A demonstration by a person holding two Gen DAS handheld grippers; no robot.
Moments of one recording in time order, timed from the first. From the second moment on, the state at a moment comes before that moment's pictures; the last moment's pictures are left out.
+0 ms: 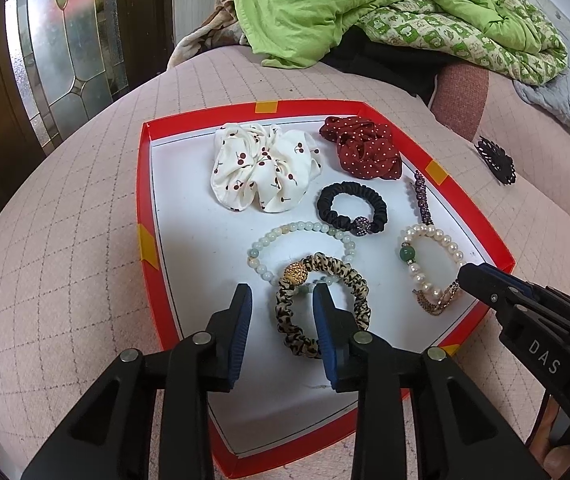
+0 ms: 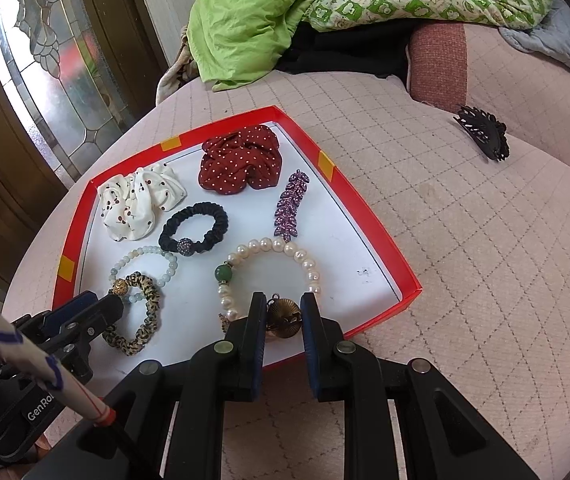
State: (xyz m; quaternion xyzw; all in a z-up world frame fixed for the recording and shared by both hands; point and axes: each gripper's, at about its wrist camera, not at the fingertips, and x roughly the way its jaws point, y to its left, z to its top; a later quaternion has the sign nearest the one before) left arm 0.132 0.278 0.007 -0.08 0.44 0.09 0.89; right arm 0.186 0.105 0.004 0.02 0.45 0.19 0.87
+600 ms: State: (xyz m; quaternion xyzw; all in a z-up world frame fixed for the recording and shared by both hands) left arm 0.129 0.277 0.016 -0.06 0.42 0.12 0.90; right arm 0.188 0.097 0.011 0.03 0.44 0.18 0.88
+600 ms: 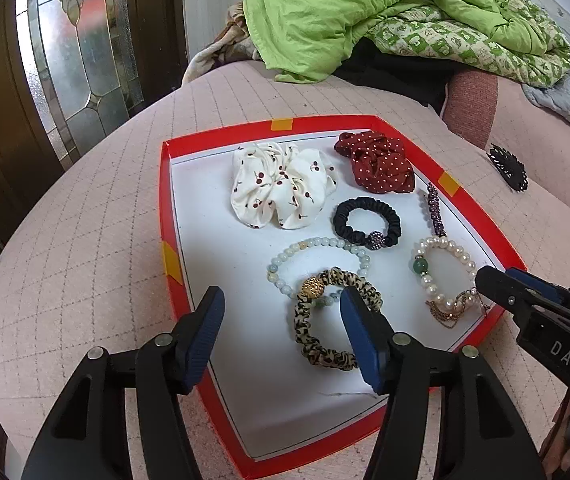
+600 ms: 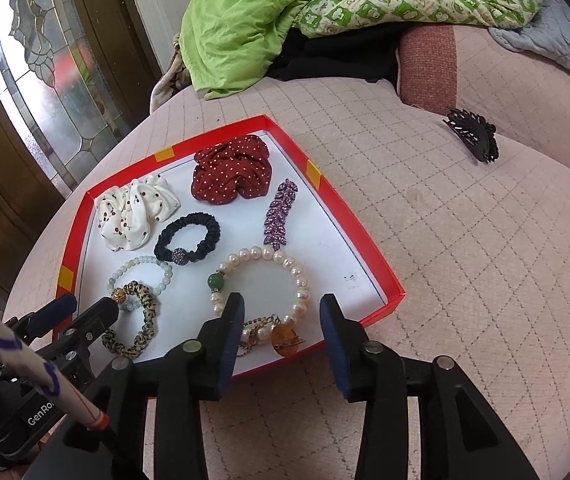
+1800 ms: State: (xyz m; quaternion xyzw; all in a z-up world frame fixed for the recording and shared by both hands) left arm 0.077 0.271 0.065 -0.09 0.31 0.20 0.92; right arm 0.134 0.058 0.067 -0.02 0.37 0.10 0.92
